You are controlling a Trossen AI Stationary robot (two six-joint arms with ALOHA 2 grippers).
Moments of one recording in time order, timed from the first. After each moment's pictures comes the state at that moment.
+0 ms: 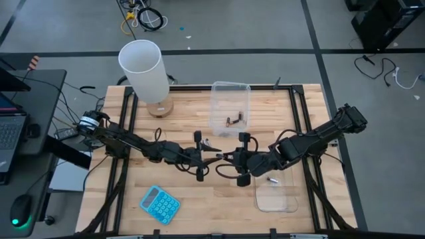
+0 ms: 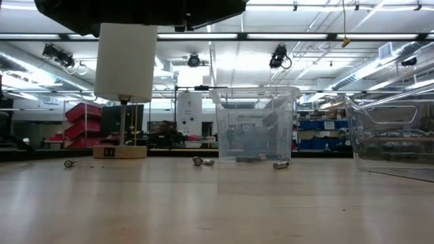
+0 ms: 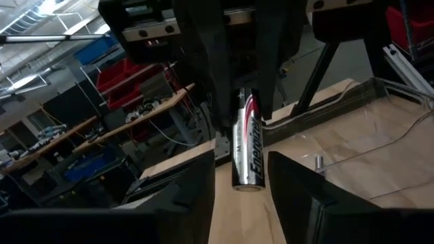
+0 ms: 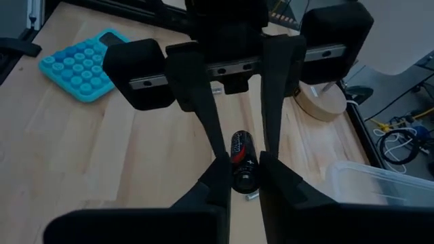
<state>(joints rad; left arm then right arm) -0.26 1.61 0.75 0.90 -0.33 0.46 0.43 1.50 1.29 -0.48 0.56 0.06</state>
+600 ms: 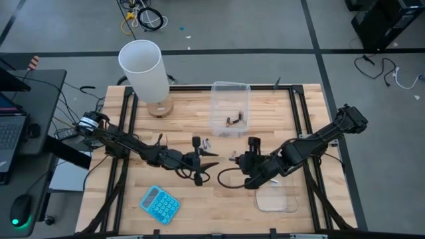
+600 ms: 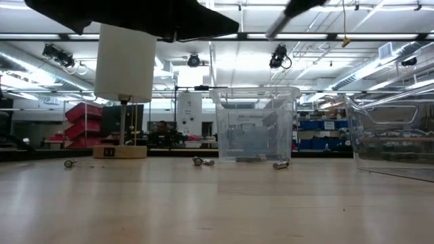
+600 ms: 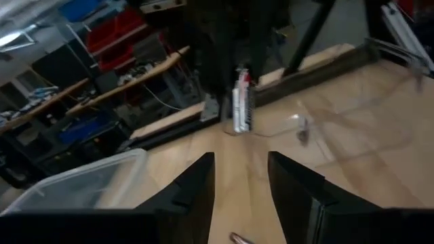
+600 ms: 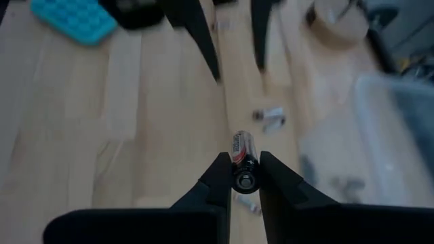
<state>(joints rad) -0.33 1.61 0.75 0.75 -0.45 0.36 0.49 1.50 1.29 -0.76 0.54 0.35</state>
